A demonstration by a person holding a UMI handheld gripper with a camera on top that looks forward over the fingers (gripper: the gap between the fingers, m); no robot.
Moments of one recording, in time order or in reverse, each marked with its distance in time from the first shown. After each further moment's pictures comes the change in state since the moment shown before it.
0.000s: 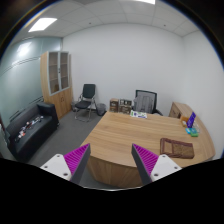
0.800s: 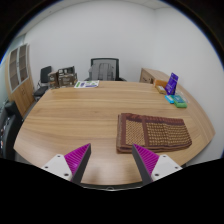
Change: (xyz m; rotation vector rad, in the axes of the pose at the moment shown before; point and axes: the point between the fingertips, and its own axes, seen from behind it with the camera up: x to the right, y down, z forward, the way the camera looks) arm 0.322 0.155 0.237 -0.246 0.290 0.176
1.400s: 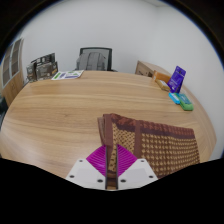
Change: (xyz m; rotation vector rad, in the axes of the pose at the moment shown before) arm 0.063 -0.017 0.166 -0.059 0.084 -0.032
